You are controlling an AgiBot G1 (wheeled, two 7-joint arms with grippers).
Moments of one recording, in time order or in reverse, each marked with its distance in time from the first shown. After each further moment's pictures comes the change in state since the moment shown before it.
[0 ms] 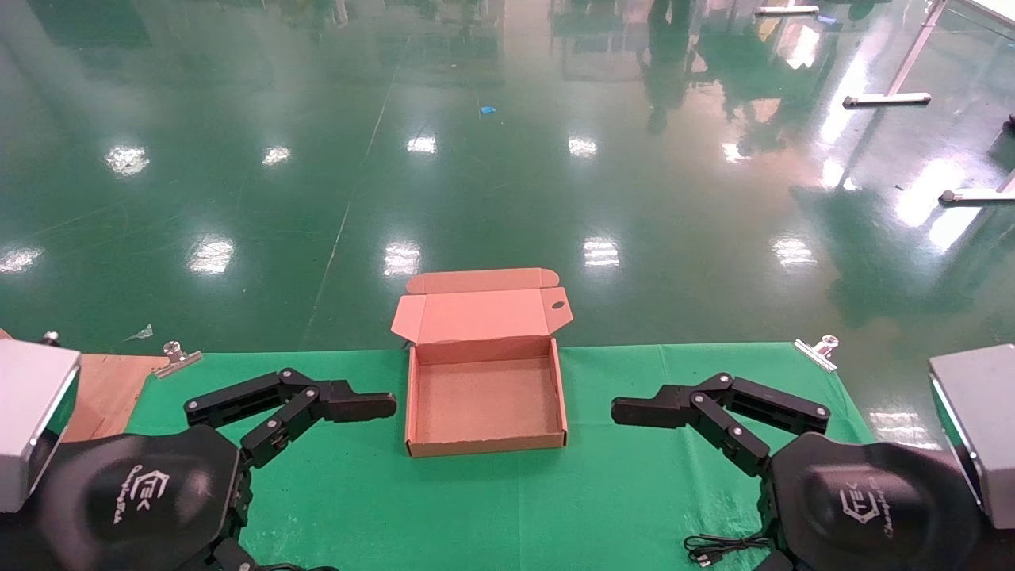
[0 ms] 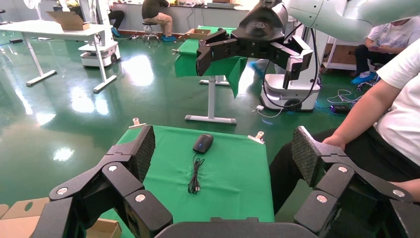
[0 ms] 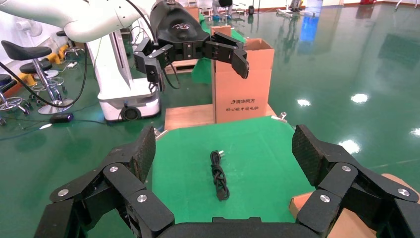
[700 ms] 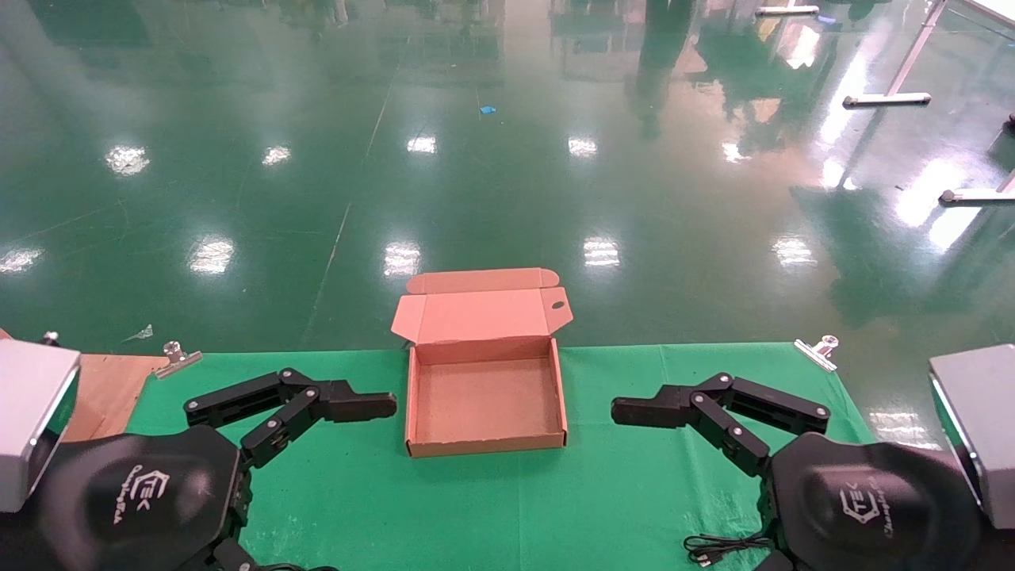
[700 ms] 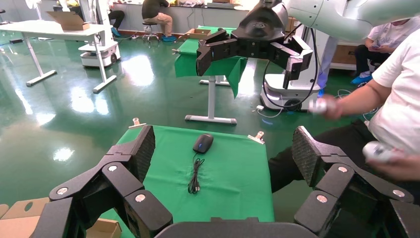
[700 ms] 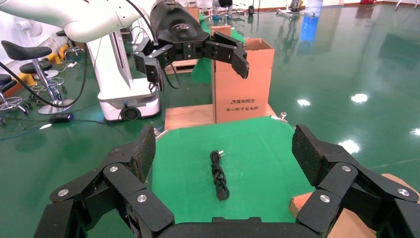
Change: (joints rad) left arm 0.000 0.000 0.000 0.000 0.000 0.000 0.000; right arm 0.000 0.000 0.000 0.000 0.000 0.000 0.000
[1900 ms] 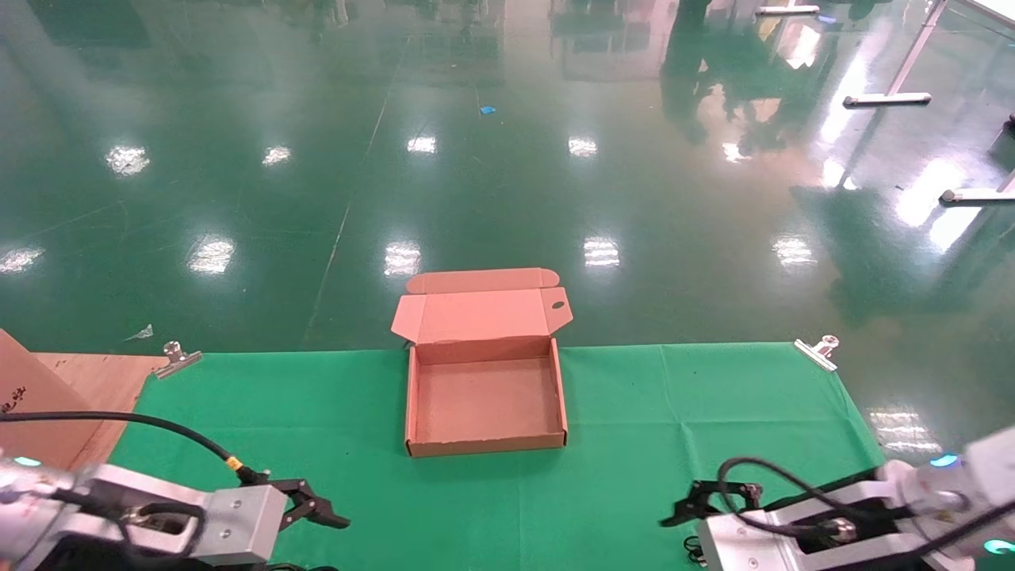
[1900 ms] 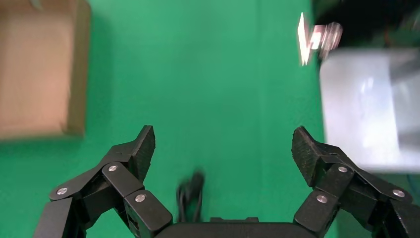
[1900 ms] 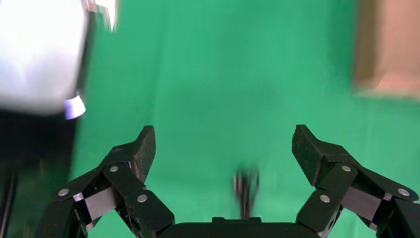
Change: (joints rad) left arm -0.402 0.157 0.476 0.317 0.733 0.067 0.177; right arm 0.371 -0.222 -0.426 -0.148 -0.939 -0.047 -0.165
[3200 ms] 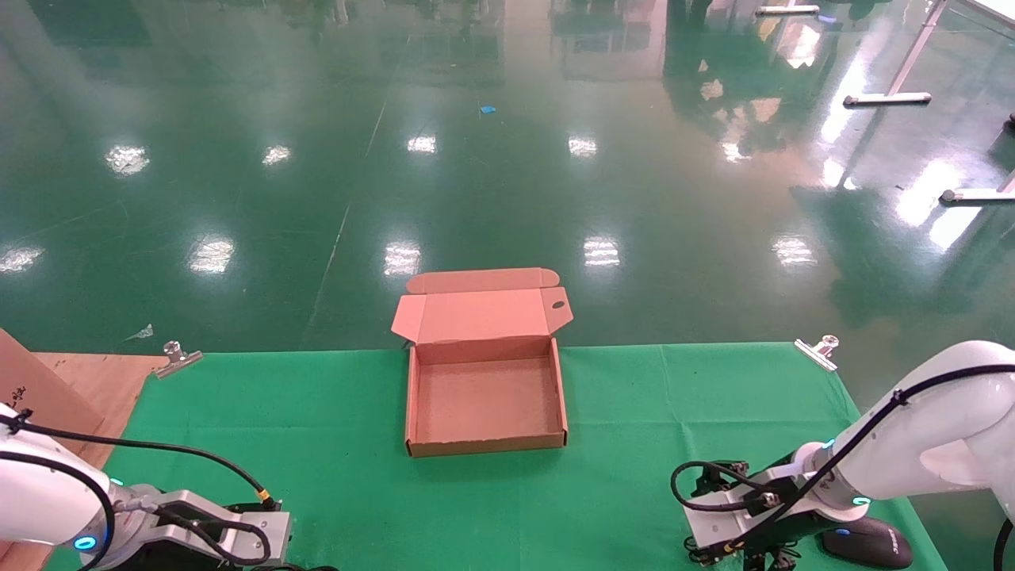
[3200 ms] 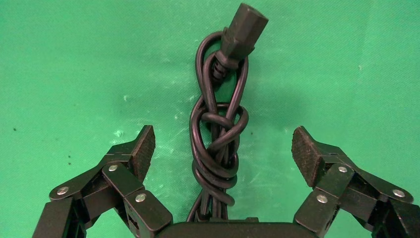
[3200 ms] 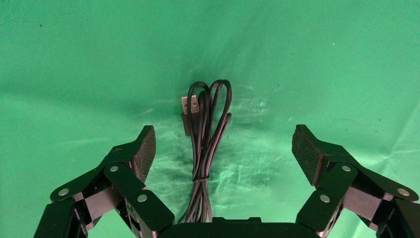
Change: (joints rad) left arm -0.103 0.322 0.149 0.823 0.292 -0.292 0.424; right arm 0.169 -0.412 -0.129 -1.001 -0.283 0.408 -0.598
